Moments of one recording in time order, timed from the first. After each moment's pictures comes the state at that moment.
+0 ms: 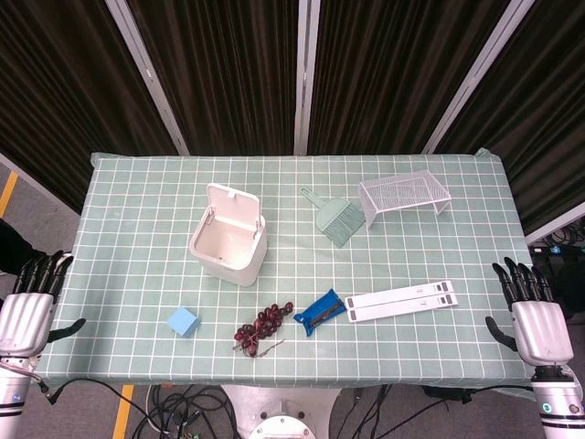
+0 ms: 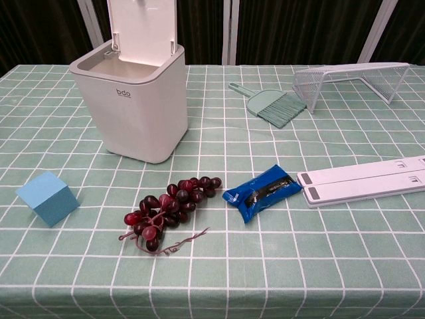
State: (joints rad) left arm -0.10 -1.16 -0.04 -1.59 1.50 1.49 0.11; right arm 0.08 -1.12 0.06 -1.65 -1.50 1.47 -0.16
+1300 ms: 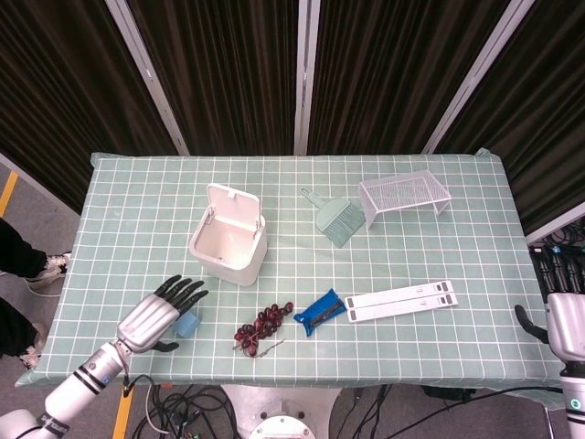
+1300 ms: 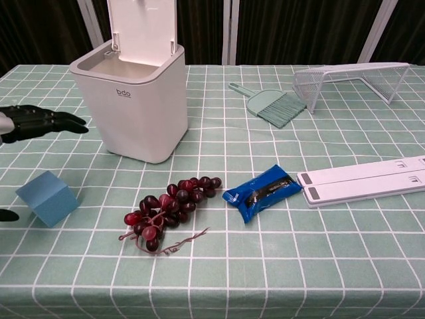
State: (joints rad) left arm -0.41 -1.24 0.04 -1.66 1.72 1.07 0.15; right arm 0.07 -1.06 0.11 -1.63 -1.45 1.50 -0.10
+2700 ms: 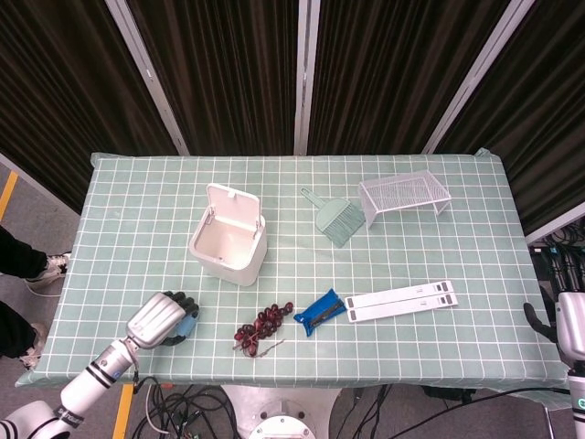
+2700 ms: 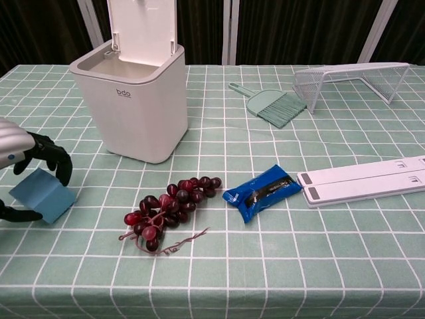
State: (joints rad) left arm -0.43 -1.40 0.09 -1.43 1.74 1.19 0.12; right arm 0.07 -1.05 0.12 -1.62 -1.43 1.51 -0.08
